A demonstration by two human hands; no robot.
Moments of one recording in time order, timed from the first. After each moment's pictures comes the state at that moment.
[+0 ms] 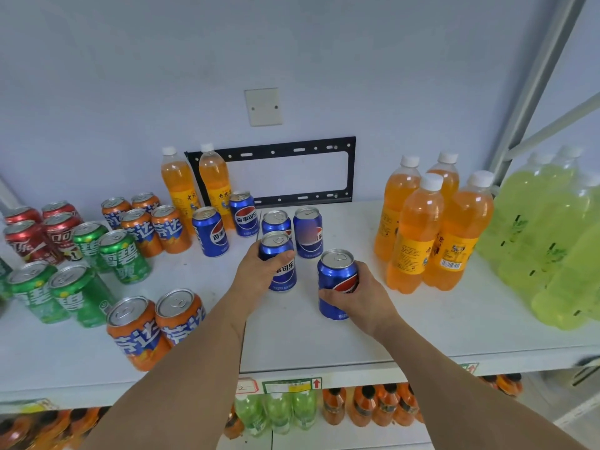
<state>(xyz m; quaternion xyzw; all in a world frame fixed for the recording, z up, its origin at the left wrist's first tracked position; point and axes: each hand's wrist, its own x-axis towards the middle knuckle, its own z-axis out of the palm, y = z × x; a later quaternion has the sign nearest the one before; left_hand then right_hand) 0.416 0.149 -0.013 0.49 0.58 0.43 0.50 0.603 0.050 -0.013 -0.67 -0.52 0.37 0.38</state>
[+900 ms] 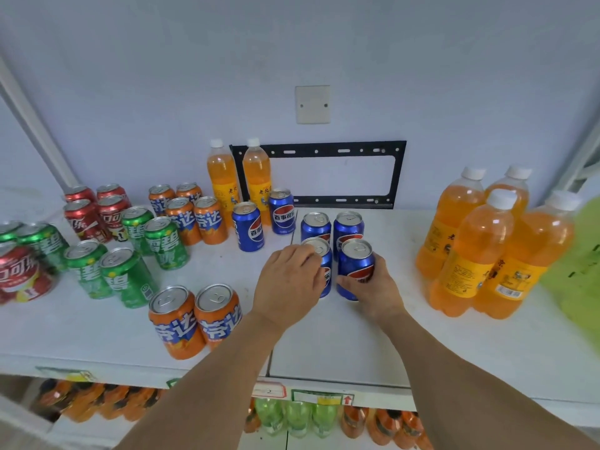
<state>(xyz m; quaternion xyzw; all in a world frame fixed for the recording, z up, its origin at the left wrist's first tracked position) 0.393 0.110 -0.004 0.80 0.48 0.28 -0.22 0.573 0.111 -0.026 -0.64 -0.49 0.39 0.44</state>
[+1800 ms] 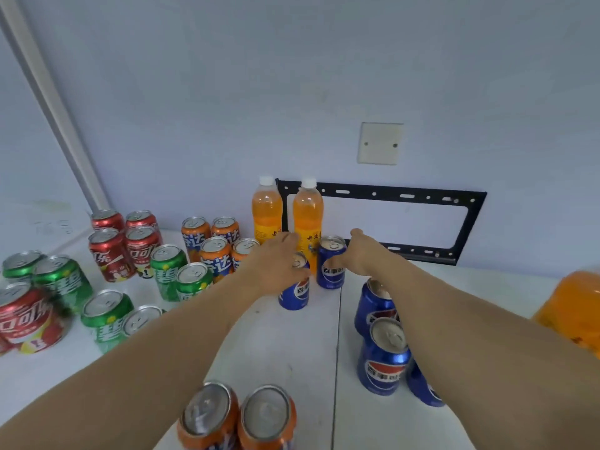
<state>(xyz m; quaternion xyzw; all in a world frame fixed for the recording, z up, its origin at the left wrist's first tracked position) 0.273 0.268 0.071 0.76 0.63 0.10 0.09 0.456 0.311 0.073 -0.69 -0.66 0.27 0.12</state>
